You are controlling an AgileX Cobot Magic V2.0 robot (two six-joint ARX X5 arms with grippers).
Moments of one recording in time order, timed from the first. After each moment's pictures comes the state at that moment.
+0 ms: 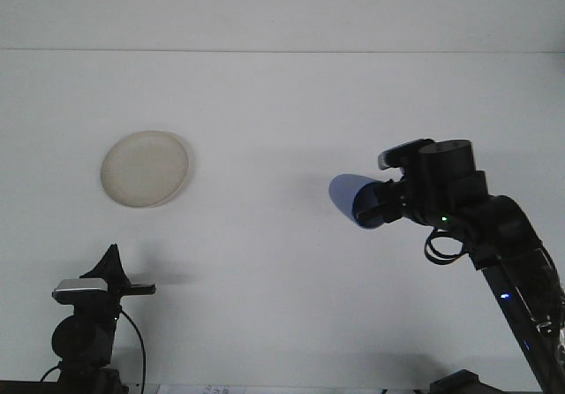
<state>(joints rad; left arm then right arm) -0.09 0.00 0.03 0.02 -0.19 0.04 0.38 1.29 1.46 -1.05 -0.16 0.05</state>
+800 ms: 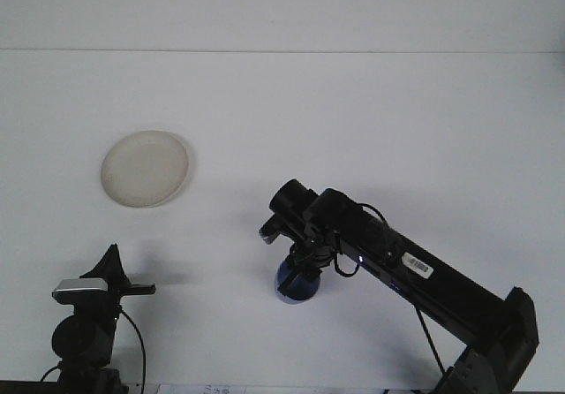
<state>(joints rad) -0.09 0.00 0.03 0.02 -0.19 0.04 0.81 1.73 1.51 -1.25 -0.10 0.00</state>
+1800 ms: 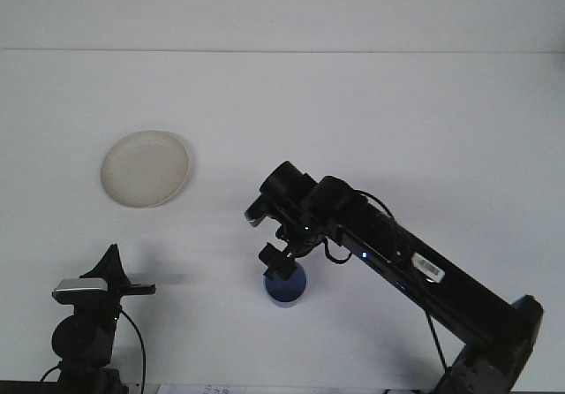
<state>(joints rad) -0.09 0.00 0.03 0.02 -0.19 0.04 0.83 1.71 1.73 -1.28 -0.10 -0.02</state>
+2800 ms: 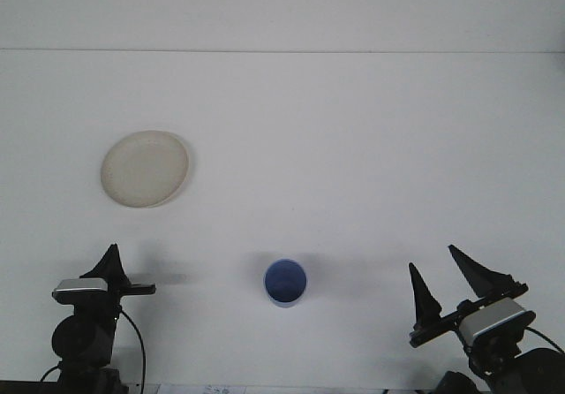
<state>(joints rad) -0.09 0.00 0.03 0.02 -0.19 0.04 0.83 0.19 0.68 -0.53 0.39 0.03</state>
